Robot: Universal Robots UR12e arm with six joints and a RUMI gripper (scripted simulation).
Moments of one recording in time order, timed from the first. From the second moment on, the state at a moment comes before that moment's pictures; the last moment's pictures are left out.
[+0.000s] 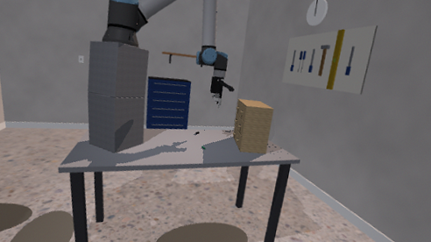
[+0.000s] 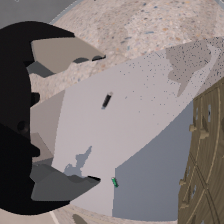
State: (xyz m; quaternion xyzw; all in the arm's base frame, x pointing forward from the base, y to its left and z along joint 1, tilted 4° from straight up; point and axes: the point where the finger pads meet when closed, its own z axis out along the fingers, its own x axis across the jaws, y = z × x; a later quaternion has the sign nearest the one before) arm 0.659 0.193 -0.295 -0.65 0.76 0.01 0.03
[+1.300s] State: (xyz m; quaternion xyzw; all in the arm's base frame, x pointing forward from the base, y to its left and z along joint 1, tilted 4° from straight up) arm 0.660 0.186 -0.294 -0.60 0.80 0.01 0.03
